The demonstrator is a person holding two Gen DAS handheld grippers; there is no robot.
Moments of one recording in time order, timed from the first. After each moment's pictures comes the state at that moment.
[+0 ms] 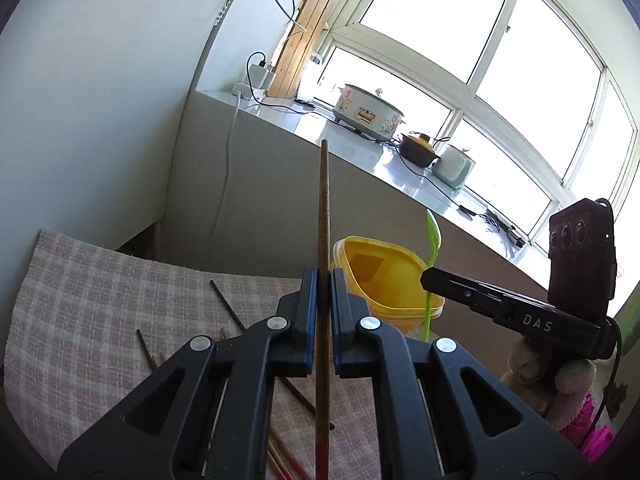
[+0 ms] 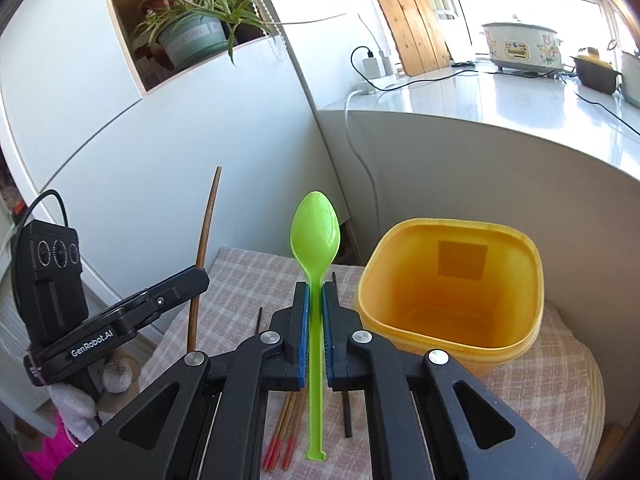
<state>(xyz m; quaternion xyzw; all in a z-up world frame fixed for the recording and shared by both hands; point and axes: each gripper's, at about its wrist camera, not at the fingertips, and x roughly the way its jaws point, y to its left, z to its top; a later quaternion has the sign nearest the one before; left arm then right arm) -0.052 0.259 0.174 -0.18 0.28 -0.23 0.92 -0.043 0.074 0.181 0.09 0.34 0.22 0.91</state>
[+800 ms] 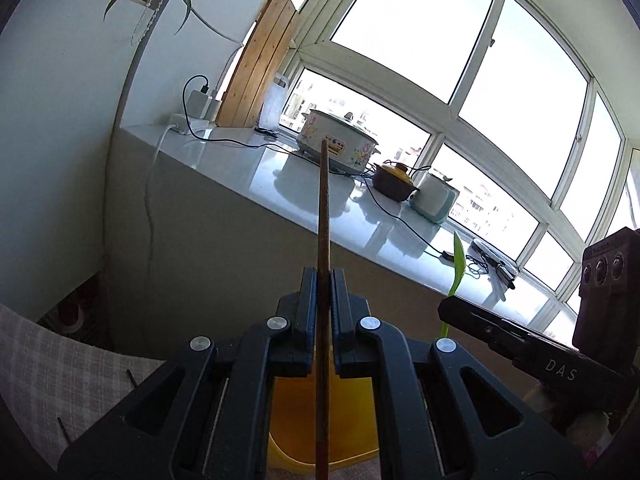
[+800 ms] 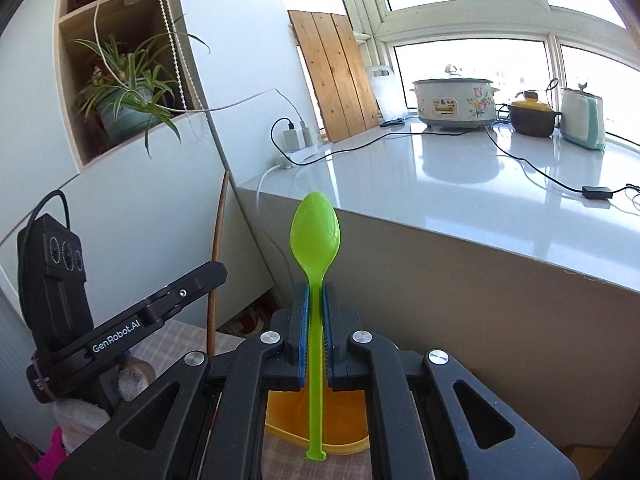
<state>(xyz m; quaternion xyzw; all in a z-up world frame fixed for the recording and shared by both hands) 0.046 0.171 0.199 -0.20 0.22 -0.26 0.92 -0.007 0.009 0.220 0.09 0.26 0.12 0.95</state>
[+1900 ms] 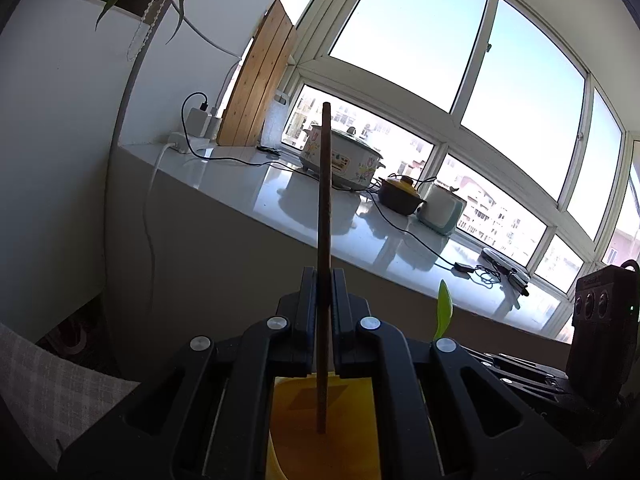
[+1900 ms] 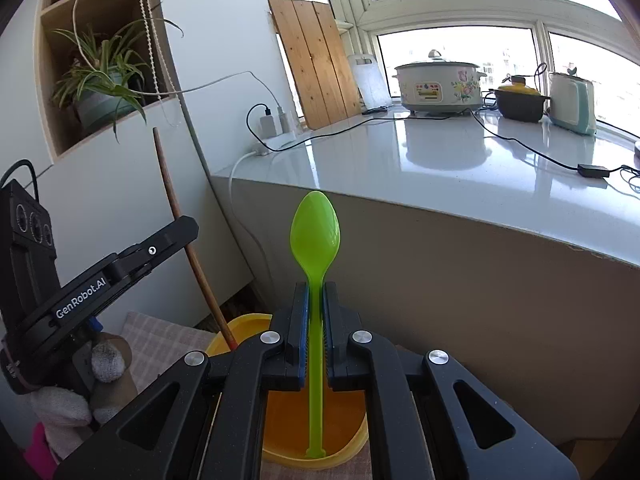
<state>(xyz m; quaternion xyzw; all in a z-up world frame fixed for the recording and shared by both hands) 0.050 0.172 0.188 -0.18 0.19 -0.25 0.93 0.005 0.001 0.188 0.09 0.28 0.09 0.95</state>
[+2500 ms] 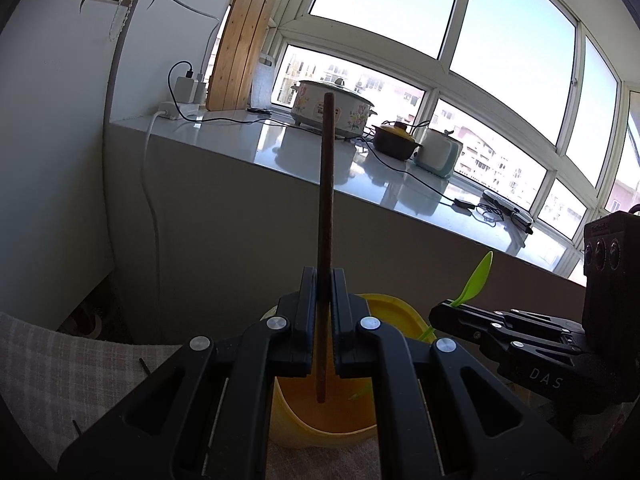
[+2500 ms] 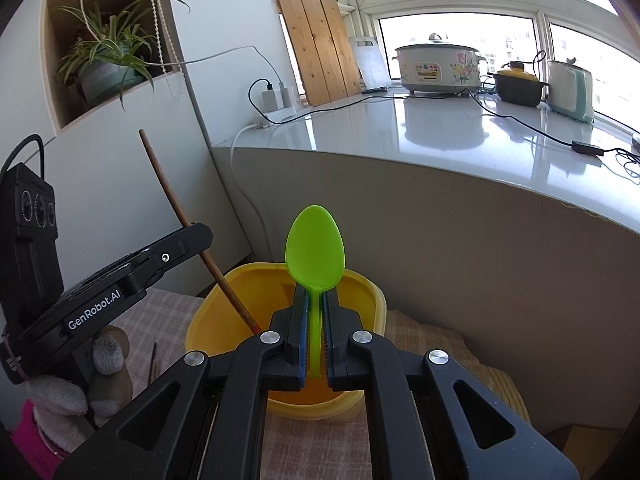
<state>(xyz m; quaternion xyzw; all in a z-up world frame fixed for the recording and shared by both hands) 0.020 0.165 0.166 -0.11 0.25 -0.27 0.92 -0.016 0.005 0.170 0.07 0.31 0.09 0.94</state>
